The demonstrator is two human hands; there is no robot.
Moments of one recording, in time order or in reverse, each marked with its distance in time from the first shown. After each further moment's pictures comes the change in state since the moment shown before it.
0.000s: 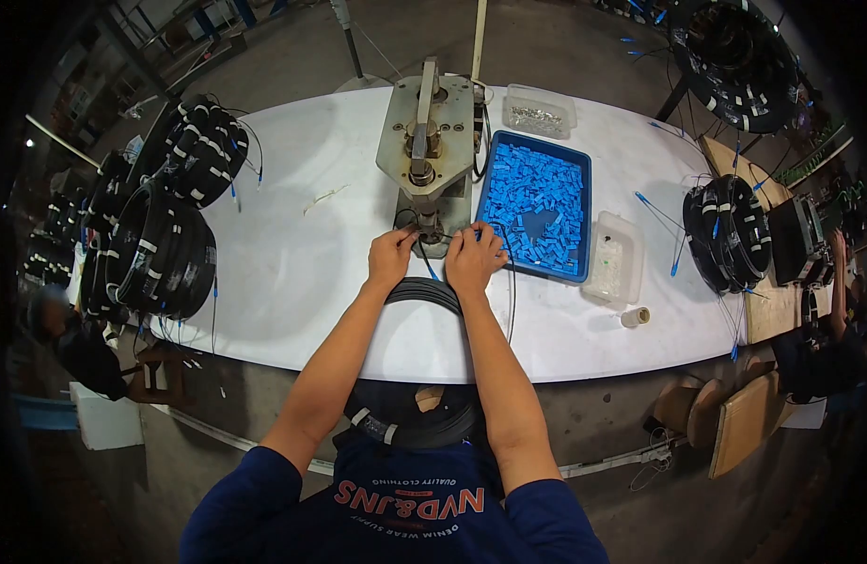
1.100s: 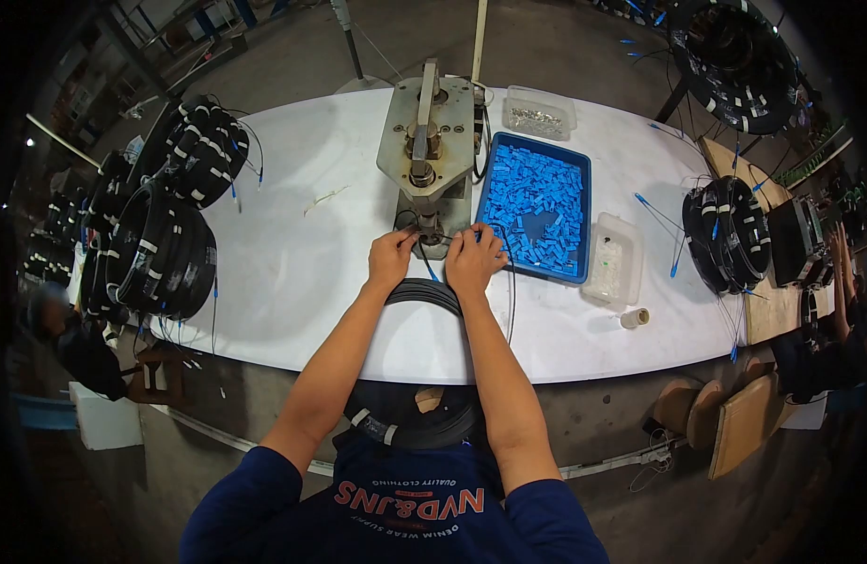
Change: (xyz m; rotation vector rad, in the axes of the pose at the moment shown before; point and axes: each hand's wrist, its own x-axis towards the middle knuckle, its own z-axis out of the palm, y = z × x) left_hand 0.000 0.002 -0.002 -0.017 -0.045 -0.055; right_hand 0.000 0.000 0.001 -0.009 0.019 -0.017
